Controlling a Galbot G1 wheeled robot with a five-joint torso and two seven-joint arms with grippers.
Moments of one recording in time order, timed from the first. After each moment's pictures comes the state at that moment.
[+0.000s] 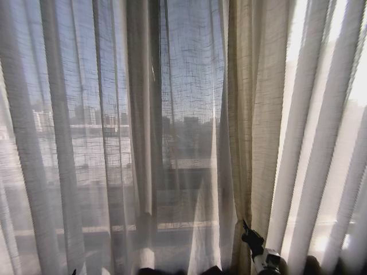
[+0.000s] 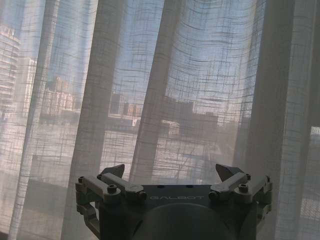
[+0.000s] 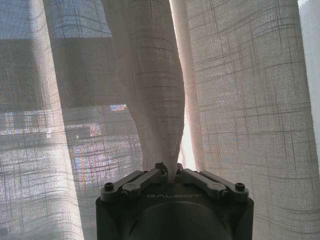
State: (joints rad) left arm 1.82 -1.54 -0.96 -2.19 -0.42 -0.11 0.05; right arm -1.20 1.25 0.51 1.79 0.39 -0.02 0.14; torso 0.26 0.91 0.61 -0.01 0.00
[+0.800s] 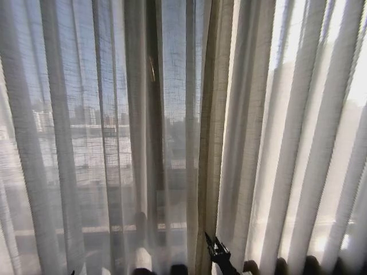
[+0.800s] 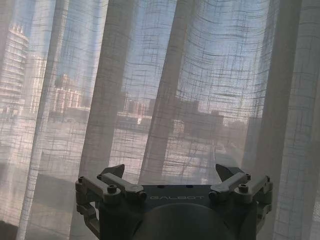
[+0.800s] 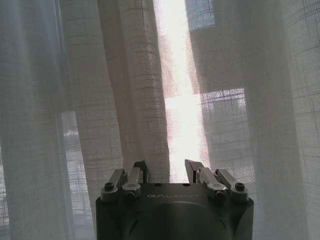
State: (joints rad) left arm 1.80 -1.53 -0.98 -2.15 -0.45 -0.11 0.04; right arm -1.25 1.29 0.35 1.85 0.37 0.01 0.05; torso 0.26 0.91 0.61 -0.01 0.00
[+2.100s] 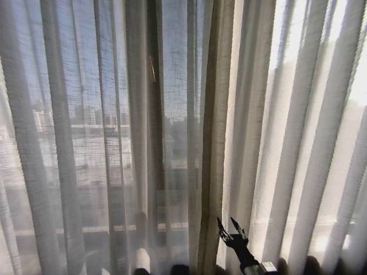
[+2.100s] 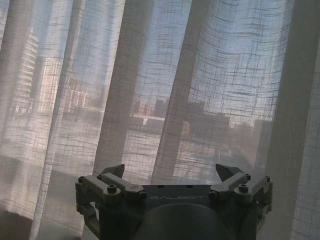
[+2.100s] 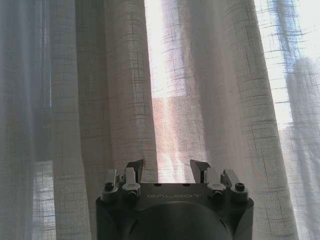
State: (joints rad) left arm 1.81 -1.54 -1.01 -2.12 -0.48 -0.14 0.07; right arm -1.31 1.25 0.48 2.03 0.36 0.01 0.08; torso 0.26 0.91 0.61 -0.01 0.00
